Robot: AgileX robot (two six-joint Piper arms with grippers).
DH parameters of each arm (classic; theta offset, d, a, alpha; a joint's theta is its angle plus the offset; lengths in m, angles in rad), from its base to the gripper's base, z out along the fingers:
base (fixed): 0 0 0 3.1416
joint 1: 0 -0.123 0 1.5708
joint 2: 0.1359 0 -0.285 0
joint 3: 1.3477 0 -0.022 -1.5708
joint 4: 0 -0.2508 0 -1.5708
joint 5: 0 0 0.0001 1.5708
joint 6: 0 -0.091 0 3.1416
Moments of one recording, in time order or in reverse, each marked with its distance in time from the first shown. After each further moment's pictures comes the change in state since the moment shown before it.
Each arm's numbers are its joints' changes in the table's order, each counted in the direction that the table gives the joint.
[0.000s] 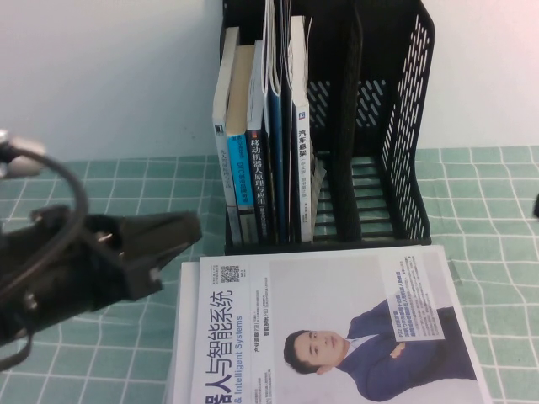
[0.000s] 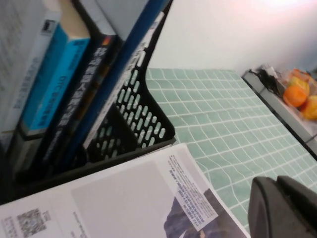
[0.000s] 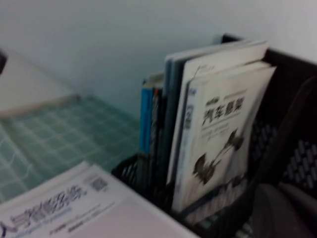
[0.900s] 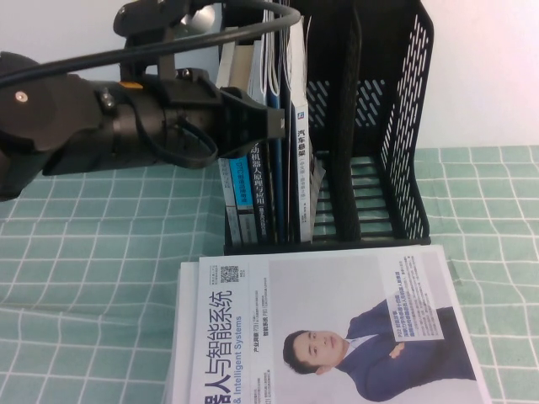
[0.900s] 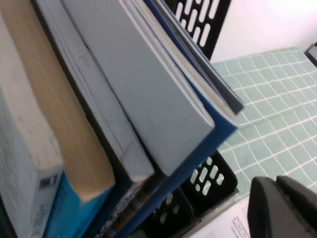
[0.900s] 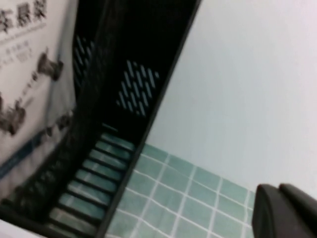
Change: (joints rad) right arm -0.161 0.255 -0.063 0.818 0.671 -0.723; left arm 0.156 0.524 -0.545 -0.470 0.098 0.379
